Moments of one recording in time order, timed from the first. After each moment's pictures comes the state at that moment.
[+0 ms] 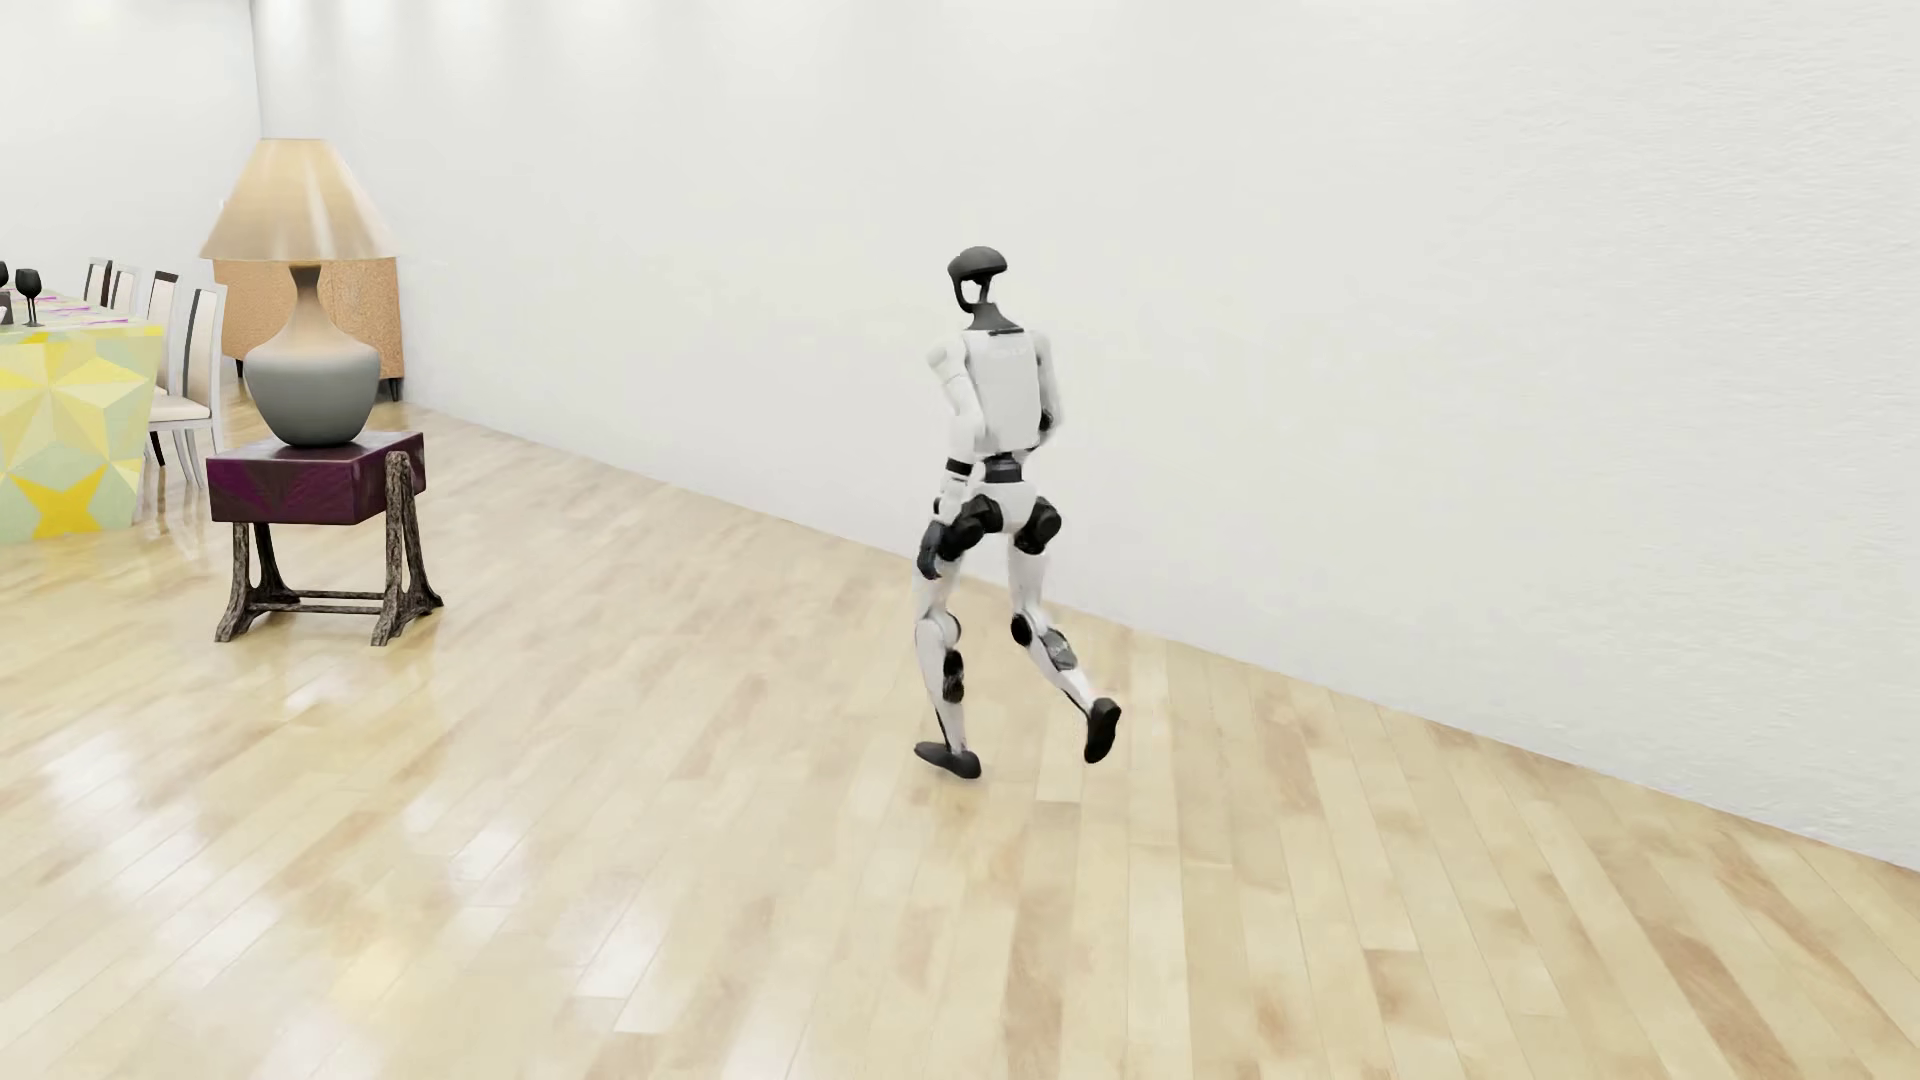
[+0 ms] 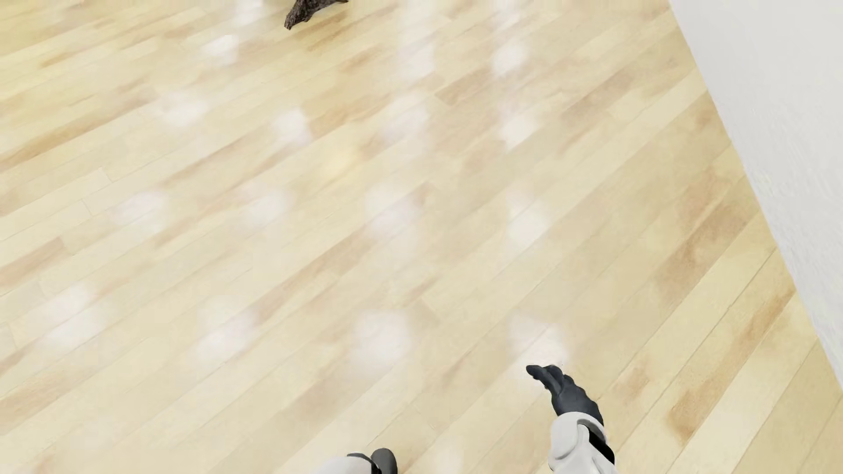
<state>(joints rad) -0.49 -0.38 0.10 -0.02 -0.20 -0.05 0.21 -0.04 0.09 0.56 1.33 0.33 -0.03 -0.33 -0.02 -0.02 -0.24 0.08 0.04 0.26 0.26 0.81 0.50 0.72 -0.50 0.16 0.37 0.18 -0.20</state>
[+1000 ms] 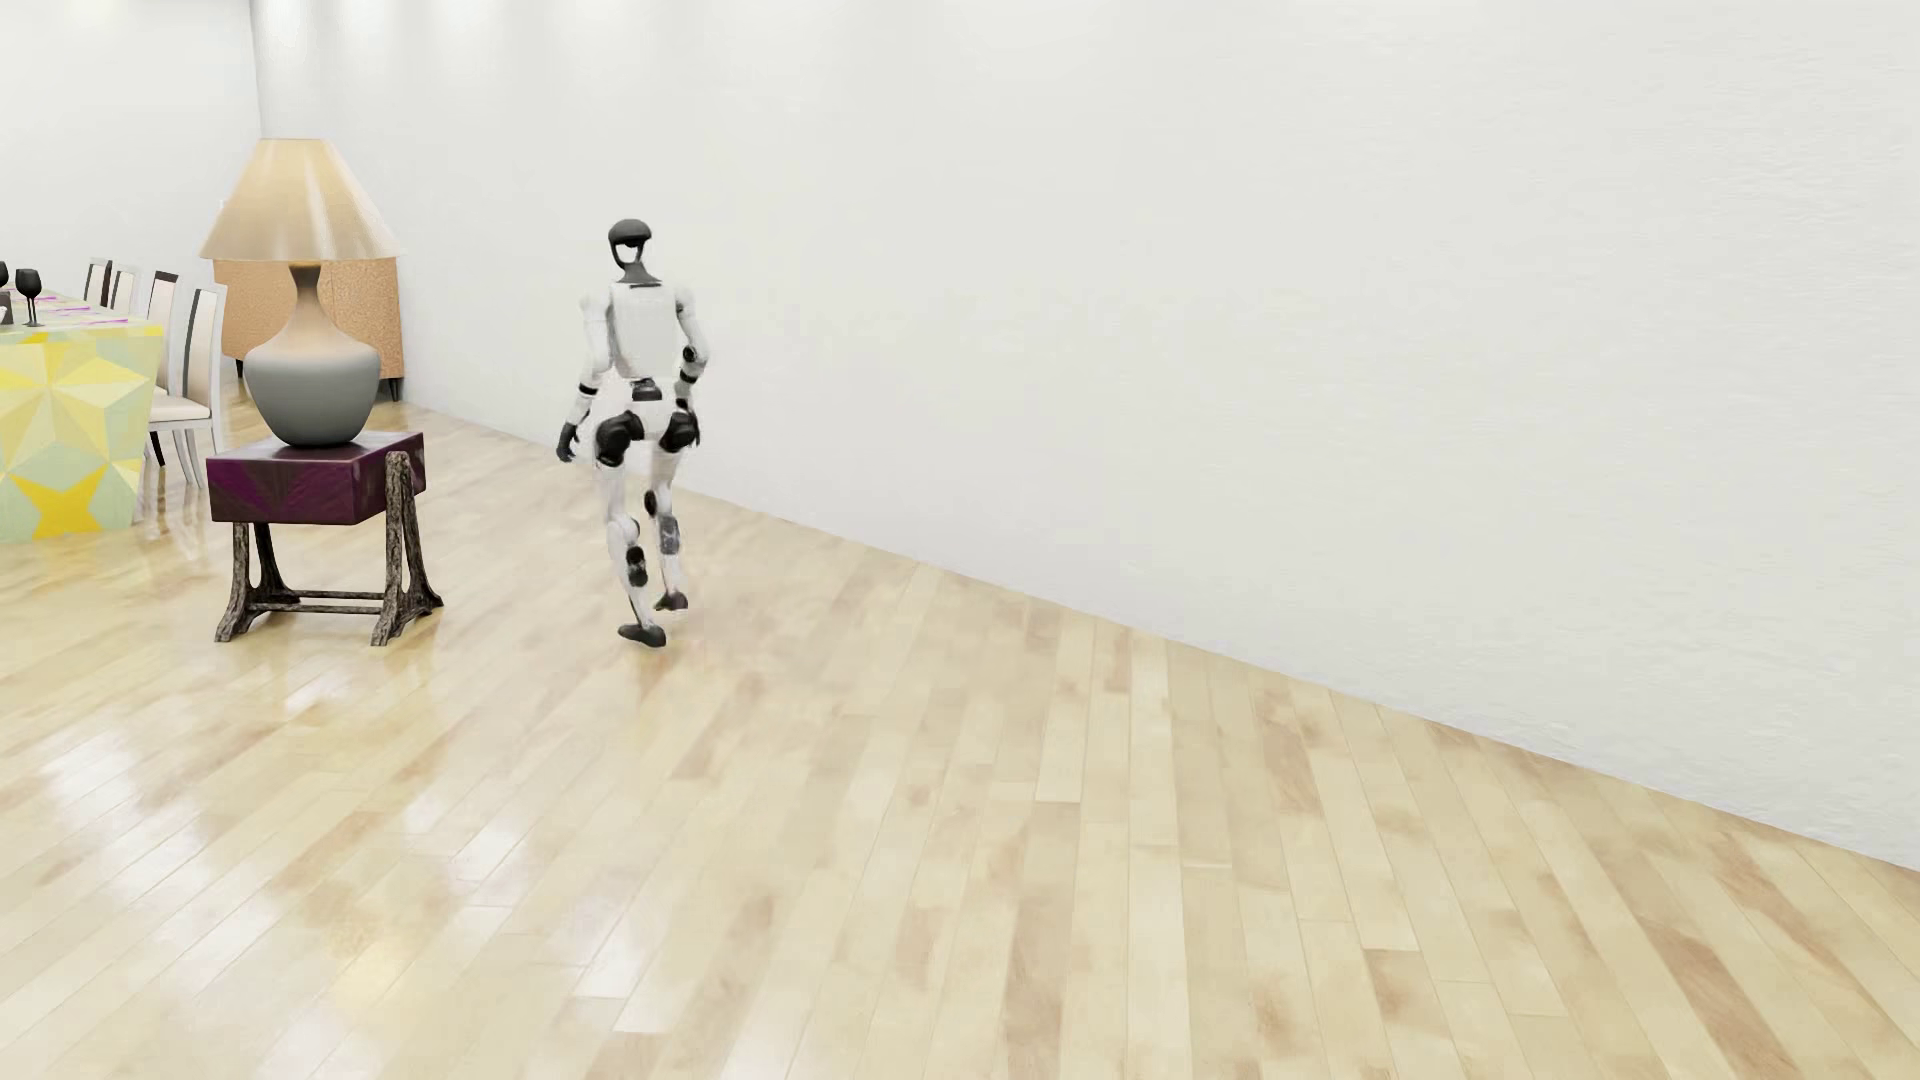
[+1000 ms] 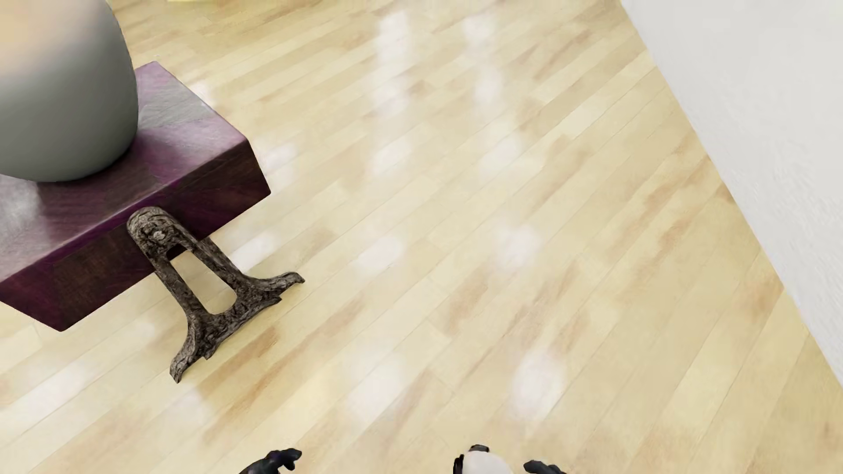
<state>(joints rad) -0.16 -0.69 0.01 -0.05 -0.08 -0.04 0.19 -0.07 0.02 0.39 0.90 0.08 0.11 -0.40 -0.11 0.06 -0.22 0.05 0.04 0.02 0.34 0.75 0.63 0.89 -0.50 0.18 0.44 0.01 -0.08</state>
